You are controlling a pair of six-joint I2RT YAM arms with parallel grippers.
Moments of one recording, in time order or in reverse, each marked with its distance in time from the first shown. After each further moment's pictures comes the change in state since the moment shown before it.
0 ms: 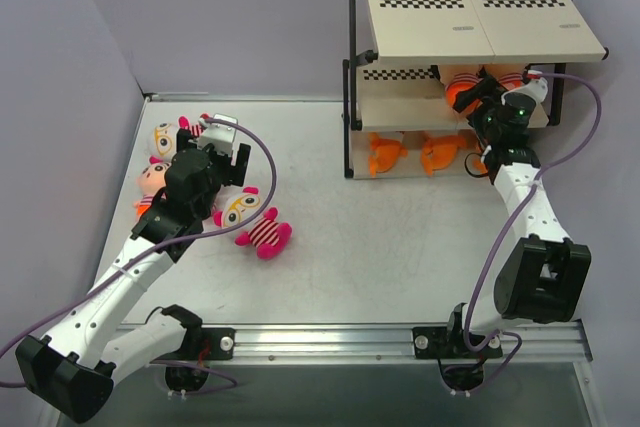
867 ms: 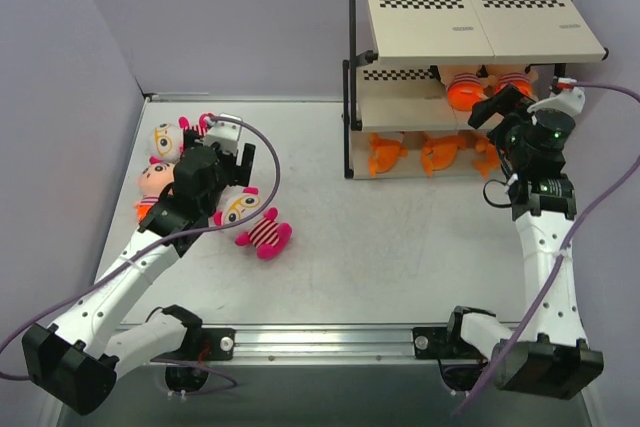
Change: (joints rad) left arm 0.000 0.041 0.000 0.000 0.014 -0.043; right arm -0.009 -0.362 0.047 -0.382 0.007 -0.102
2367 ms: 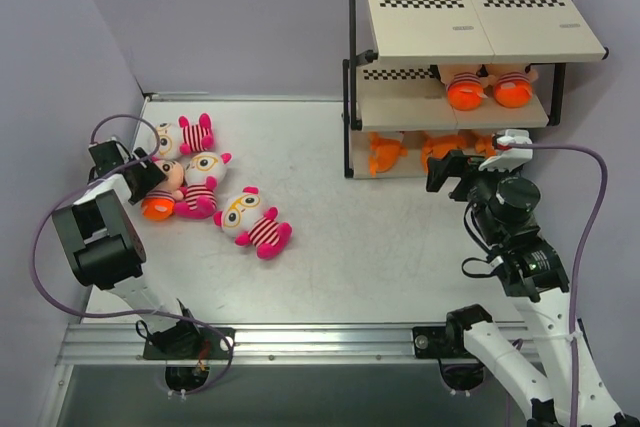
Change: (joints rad) left arm 0.934 0.740 0.116 0.027 0.563 -0.455; right arm 0.441 -0.417 -0.272 -0.078 0.197 -0.229
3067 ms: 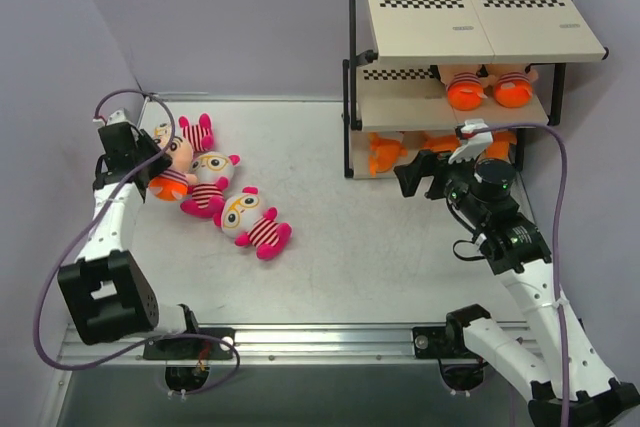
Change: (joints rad) left arm -0.147 -0.311 -0.010 -0.104 -0.052 -0.064; right arm 0.018 0.112 0.002 0.014 -0.261 0.007
